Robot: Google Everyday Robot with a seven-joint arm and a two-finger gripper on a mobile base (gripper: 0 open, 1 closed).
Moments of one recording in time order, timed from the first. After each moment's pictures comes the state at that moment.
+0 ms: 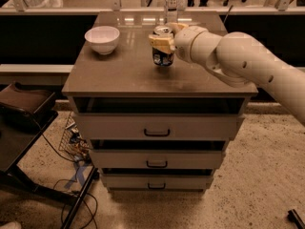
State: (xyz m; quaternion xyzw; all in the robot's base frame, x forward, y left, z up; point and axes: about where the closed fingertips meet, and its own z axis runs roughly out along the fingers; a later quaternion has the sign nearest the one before) arm 0.725 -0.047 0.937 -0.30 0.68 0.15 0.65
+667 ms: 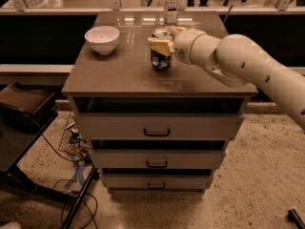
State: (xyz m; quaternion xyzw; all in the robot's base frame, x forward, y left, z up) arm 0.732 -0.041 0.924 -0.30 0.68 0.18 0.64
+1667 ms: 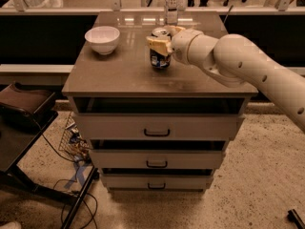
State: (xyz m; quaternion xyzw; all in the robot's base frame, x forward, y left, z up) arm 0.732 -0.034 0.924 -0.31 0.68 0.19 0.64
